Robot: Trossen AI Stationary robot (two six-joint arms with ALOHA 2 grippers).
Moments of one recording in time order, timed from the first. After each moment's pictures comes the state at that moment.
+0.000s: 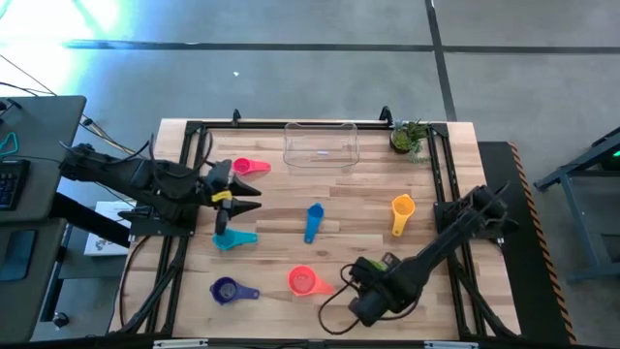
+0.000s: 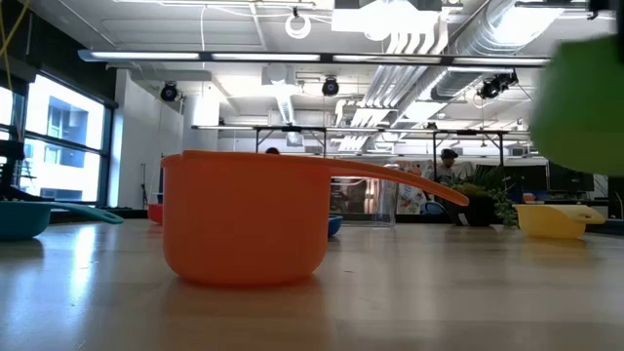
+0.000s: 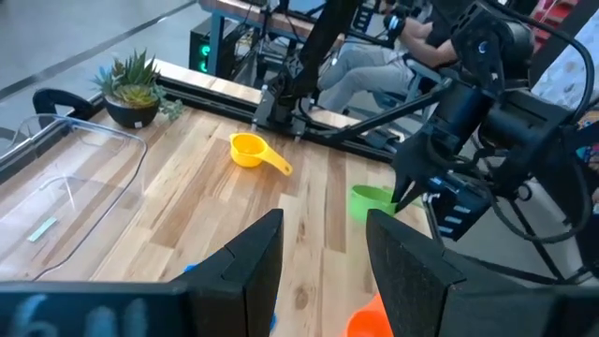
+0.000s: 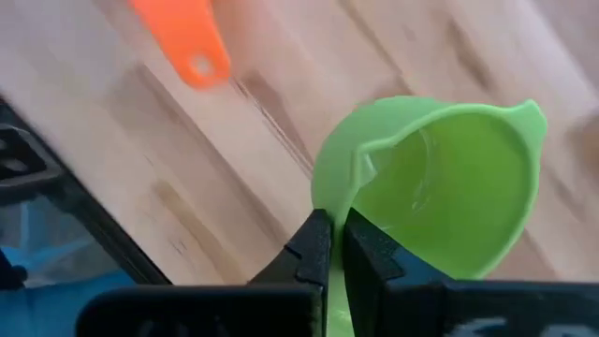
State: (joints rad) left arm -0.31 0.87 0.97 -0.41 -0.32 -0.37; right arm 0.68 1.89 1.60 -1.13 0.19 1.34
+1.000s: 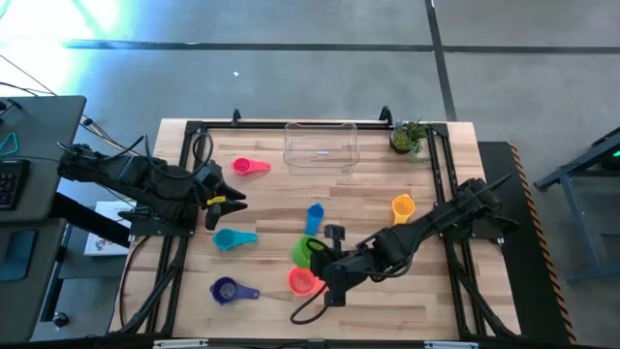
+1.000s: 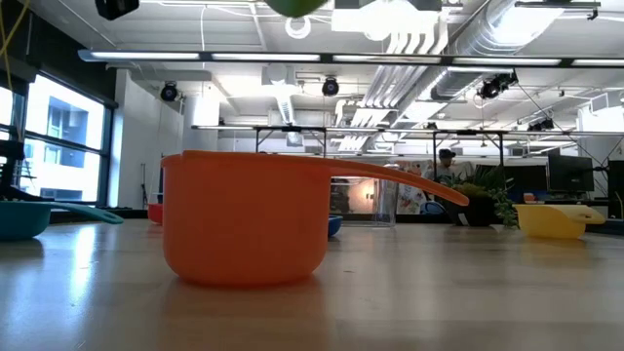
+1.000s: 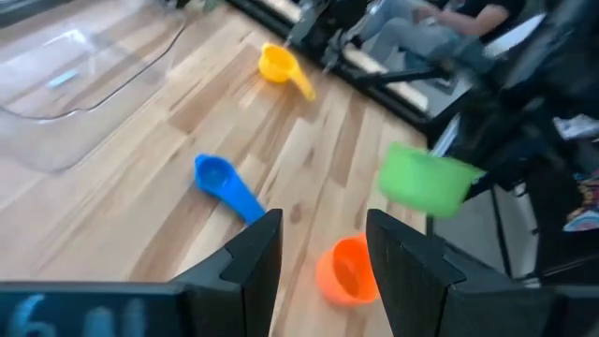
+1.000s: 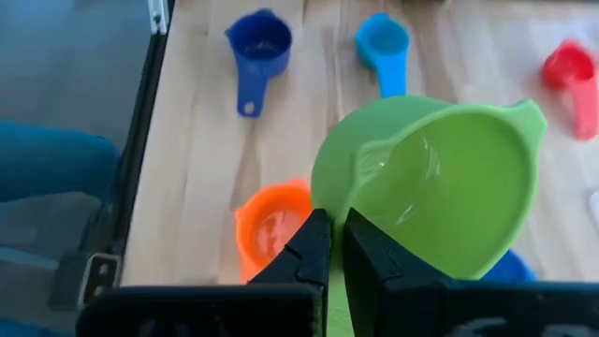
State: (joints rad) left arm -0.31 0.79 0.97 -0.70 -0.29 -0.70; right arm 0.51 1.90 1.85 -0.84 0.37 0.35
